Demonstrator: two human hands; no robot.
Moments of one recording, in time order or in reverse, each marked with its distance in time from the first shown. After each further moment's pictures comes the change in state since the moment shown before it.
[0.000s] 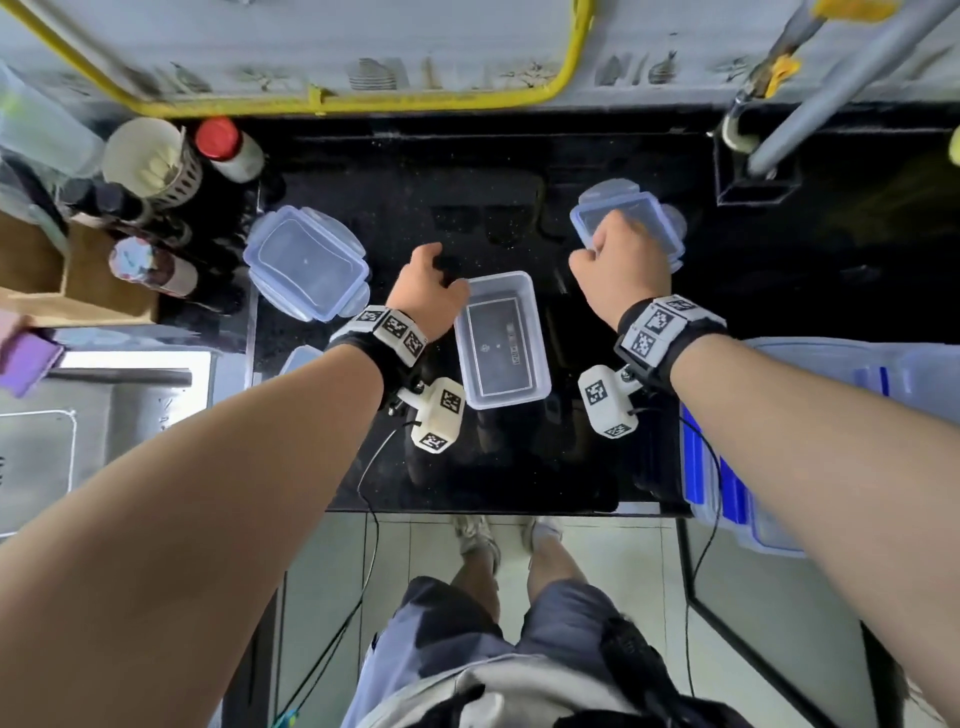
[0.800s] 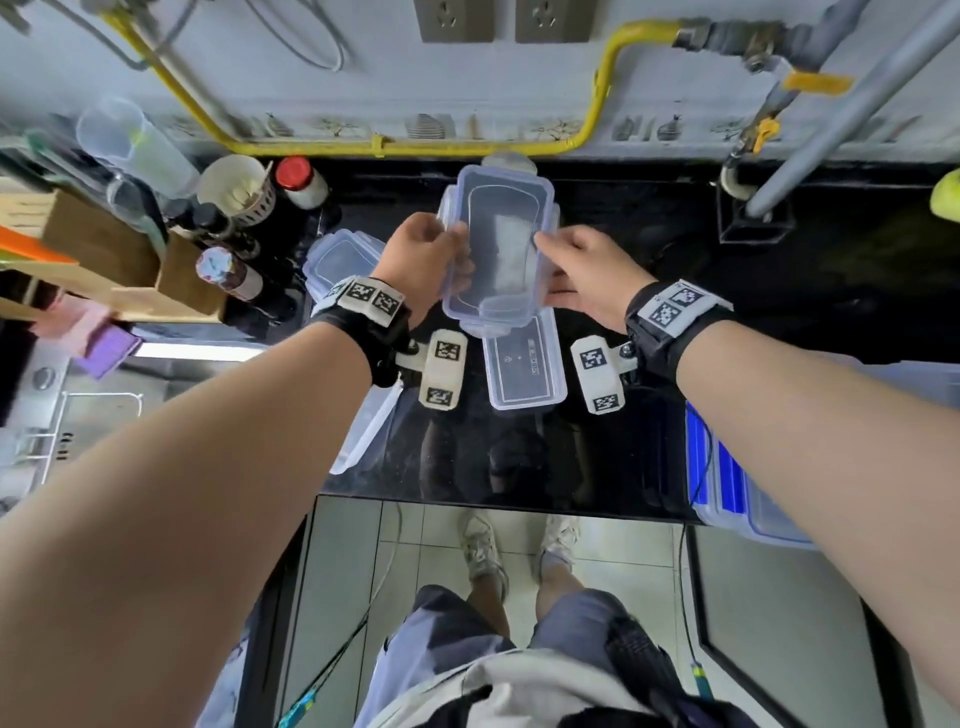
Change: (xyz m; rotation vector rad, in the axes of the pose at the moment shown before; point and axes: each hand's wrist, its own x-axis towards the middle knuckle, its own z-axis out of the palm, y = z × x) left_hand -0.043 0.035 -0.068 -0.740 -0.003 0.052; right_hand -0.037 -0.064 -0.032 0.998 -0.530 0.107
